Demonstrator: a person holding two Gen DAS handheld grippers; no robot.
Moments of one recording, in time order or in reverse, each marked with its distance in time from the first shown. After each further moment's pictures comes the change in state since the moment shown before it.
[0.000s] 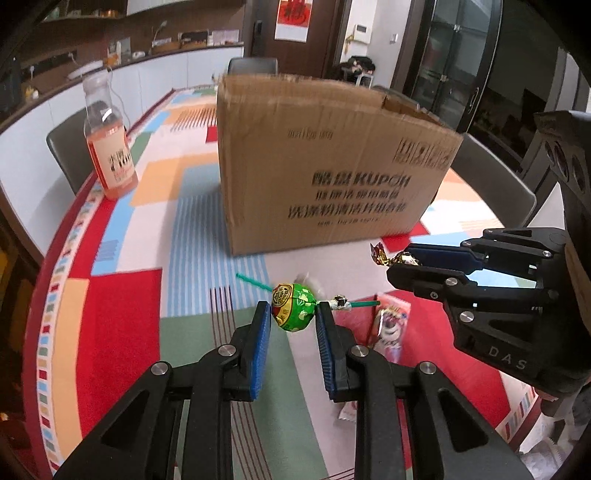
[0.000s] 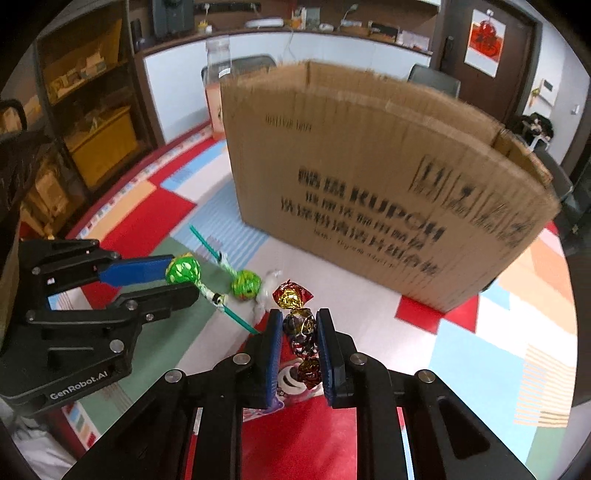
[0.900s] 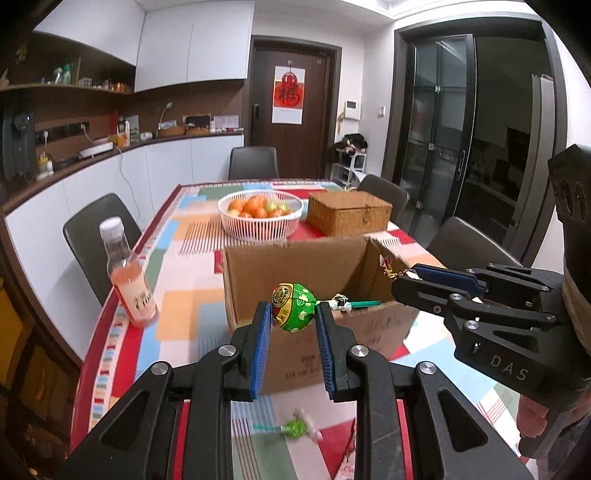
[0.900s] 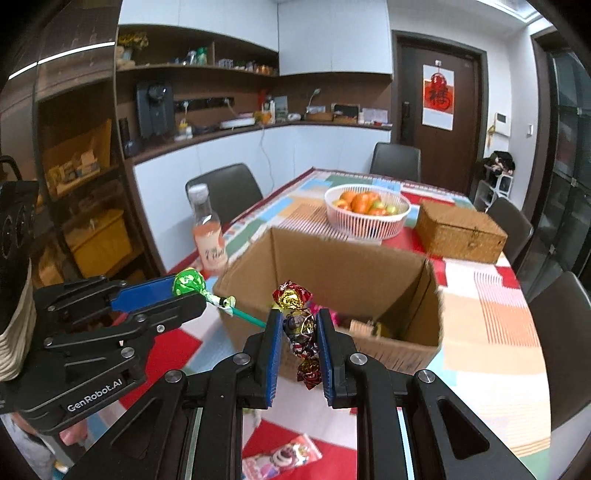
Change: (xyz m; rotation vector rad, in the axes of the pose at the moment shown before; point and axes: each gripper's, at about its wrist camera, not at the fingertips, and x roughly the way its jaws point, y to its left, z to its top) left arm -0.077 -0.017 0.099 0.050 -0.327 0.034; right arm -0.098 -0.026 0.069 0.106 -0.351 -0.055
